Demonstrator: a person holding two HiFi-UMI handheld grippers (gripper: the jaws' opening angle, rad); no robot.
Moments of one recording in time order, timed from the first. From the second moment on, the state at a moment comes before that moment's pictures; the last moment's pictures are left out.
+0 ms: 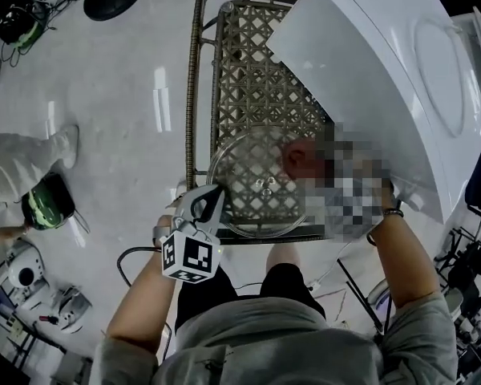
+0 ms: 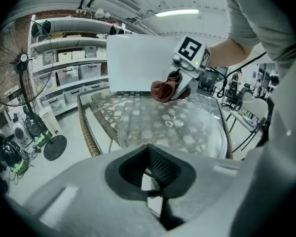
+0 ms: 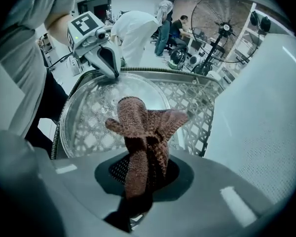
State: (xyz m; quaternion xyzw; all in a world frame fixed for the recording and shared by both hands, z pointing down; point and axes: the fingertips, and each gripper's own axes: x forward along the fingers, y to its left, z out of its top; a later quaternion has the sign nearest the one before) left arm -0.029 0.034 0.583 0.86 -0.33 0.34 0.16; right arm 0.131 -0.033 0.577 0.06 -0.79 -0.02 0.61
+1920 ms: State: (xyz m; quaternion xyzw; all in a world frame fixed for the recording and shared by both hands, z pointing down) left arm -0.030 0.038 0.584 0.87 -0.31 0.34 0.17; right arm 0.142 0.002 0.575 -0.05 -0.76 0.01 0.65
